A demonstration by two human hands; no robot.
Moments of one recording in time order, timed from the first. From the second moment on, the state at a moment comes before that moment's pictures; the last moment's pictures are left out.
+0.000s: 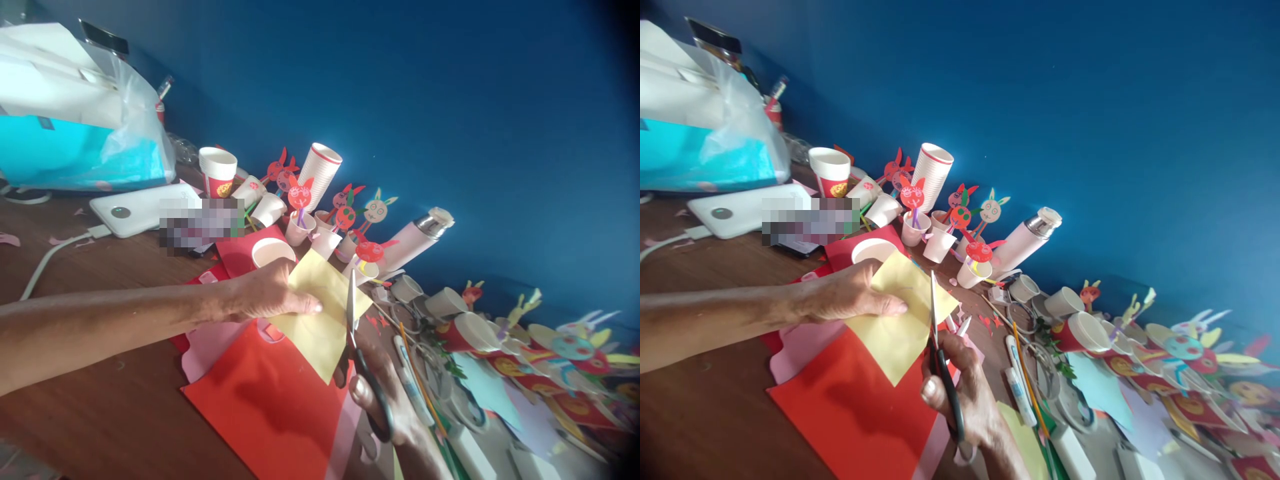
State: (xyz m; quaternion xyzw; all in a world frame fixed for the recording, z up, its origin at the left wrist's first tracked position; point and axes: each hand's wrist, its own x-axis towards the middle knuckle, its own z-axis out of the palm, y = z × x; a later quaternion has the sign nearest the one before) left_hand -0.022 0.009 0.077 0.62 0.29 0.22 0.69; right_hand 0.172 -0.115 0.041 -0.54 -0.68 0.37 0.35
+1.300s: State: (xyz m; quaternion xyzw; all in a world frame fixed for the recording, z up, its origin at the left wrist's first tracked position) left_hand -0.024 0.016 0.077 0.59 0.25 0.16 0.75; right_hand 0.167 -0.111 0.051 -0.55 -0.67 0.35 0.36
